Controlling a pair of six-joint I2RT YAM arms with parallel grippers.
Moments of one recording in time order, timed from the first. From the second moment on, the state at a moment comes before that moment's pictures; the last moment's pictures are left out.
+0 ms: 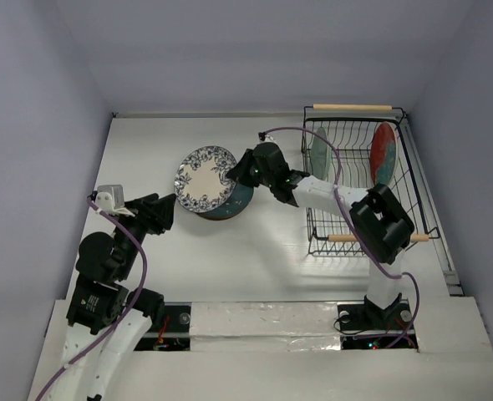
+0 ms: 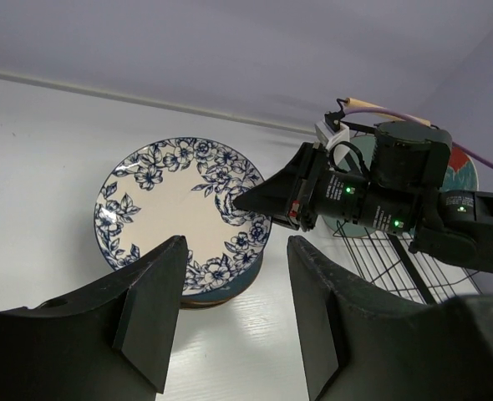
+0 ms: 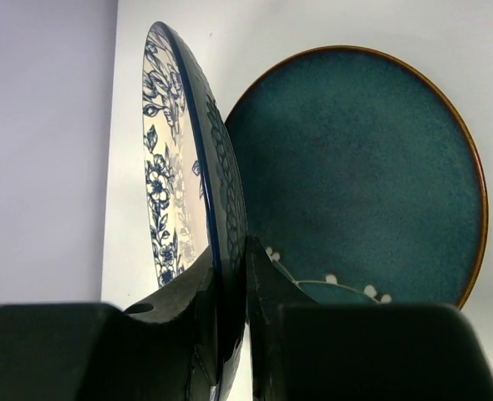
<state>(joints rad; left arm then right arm) -0.33 0.31 0.71 -0.36 -0.05 -0.41 0.73 1.91 1.34 0.16 -0.03 0.92</state>
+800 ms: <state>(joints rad) -0.33 0.31 0.71 -0.36 -0.05 -0.41 0.73 1.92 1.21 0.23 0.08 1.04</state>
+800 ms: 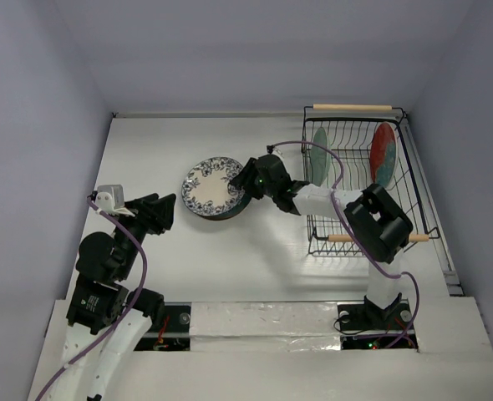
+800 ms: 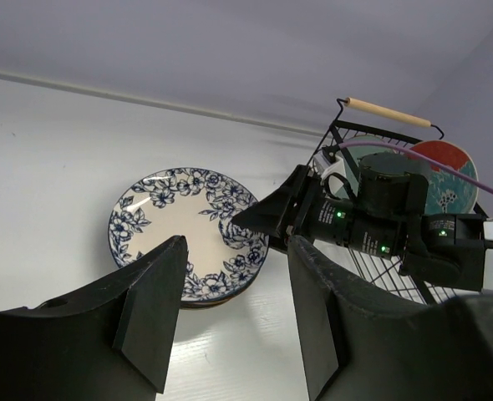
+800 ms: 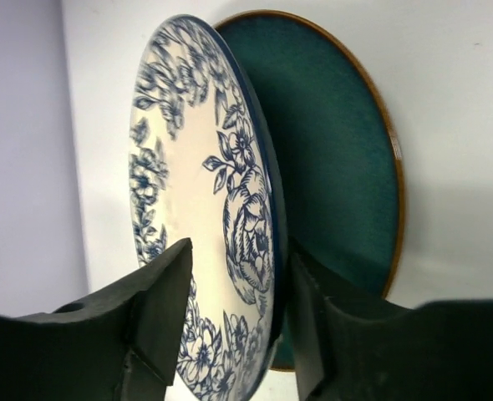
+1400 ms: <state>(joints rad) -0.33 0.31 0.71 -0.36 -0.05 -0.41 0.77 2.02 1.55 -0.26 0.21 0.74</state>
